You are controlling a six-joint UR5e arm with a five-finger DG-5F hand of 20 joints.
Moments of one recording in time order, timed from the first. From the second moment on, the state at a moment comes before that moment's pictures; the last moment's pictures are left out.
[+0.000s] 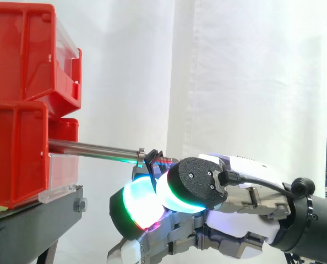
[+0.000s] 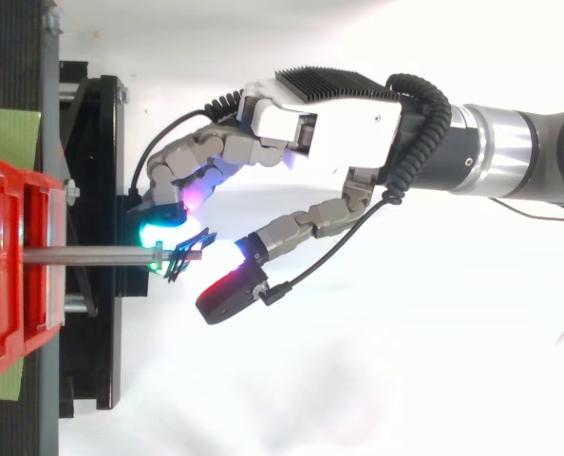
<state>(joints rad) 0.05 -2.49 -1.22 -2.24 -1.57 -0.45</state>
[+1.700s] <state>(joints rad) 0.04 -2.38 -1.22 -2.54 -1.61 -0.42</state>
